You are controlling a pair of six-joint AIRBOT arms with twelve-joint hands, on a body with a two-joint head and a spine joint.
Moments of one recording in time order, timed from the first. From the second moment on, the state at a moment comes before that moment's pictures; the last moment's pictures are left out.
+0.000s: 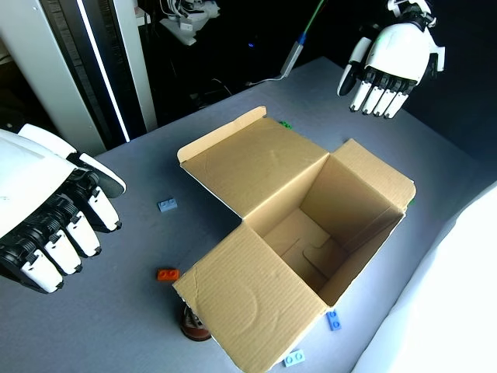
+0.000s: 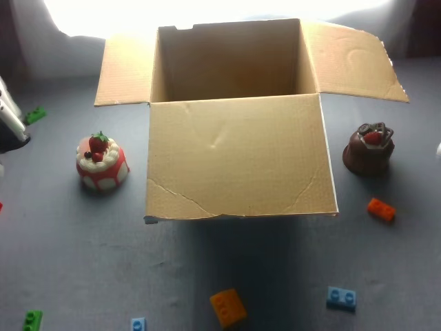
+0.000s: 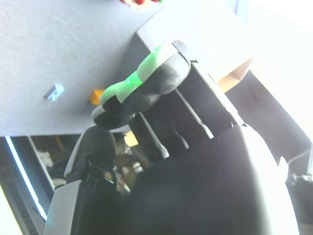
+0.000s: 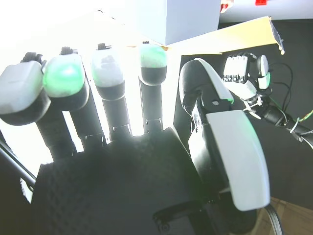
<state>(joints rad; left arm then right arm) 0.19 -0.84 1.65 1.73 -1.13 -0.32 -0.30 -0.48 0.70 0.16 0.35 -1.20</state>
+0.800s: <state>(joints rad) 0.22 -0.84 1.60 1.82 -1.15 -0.29 -0.30 -0.48 0.70 0.15 0.35 -1.20</state>
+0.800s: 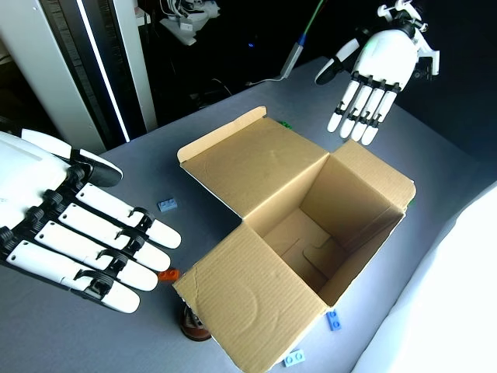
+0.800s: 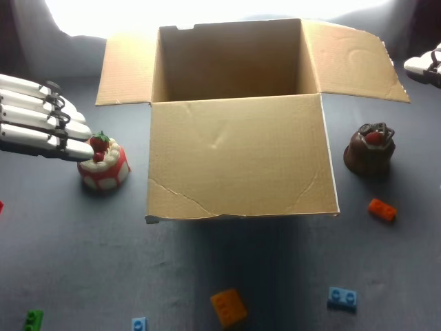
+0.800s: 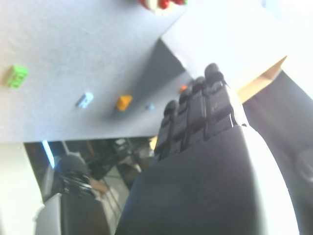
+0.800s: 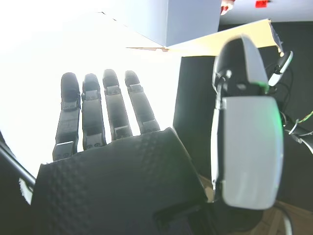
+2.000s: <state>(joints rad) 0.32 -1.12 1.77 1.78 -1.10 -0.49 -0.30 -0.48 0.70 0.16 0.36 -1.20</state>
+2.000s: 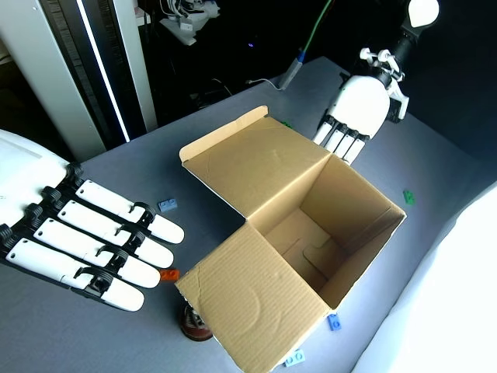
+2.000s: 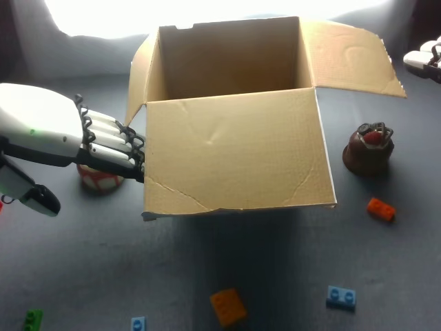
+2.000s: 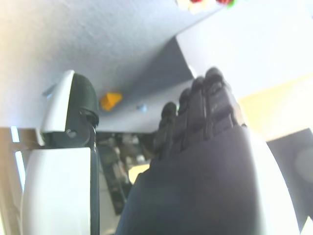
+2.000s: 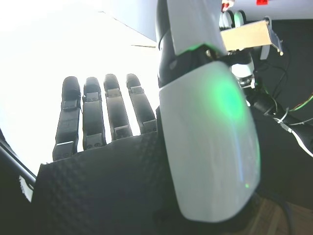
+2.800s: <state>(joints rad) 0.39 -1.17 2.00 1.74 -1.00 -0.42 -0.30 -0.48 0.70 0.16 0.37 -1.20</state>
